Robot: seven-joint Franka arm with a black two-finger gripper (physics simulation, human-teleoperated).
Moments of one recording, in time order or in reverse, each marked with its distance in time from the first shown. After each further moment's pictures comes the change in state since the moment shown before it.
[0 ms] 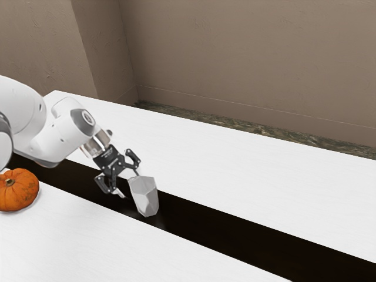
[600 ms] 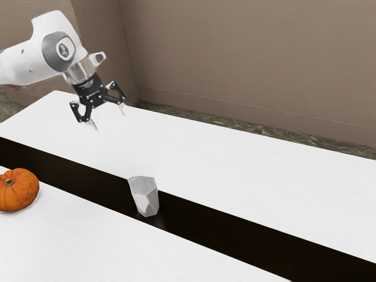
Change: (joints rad) arm -0.023 -0.233 0.022 0.279 0.524 -0.158 0.064
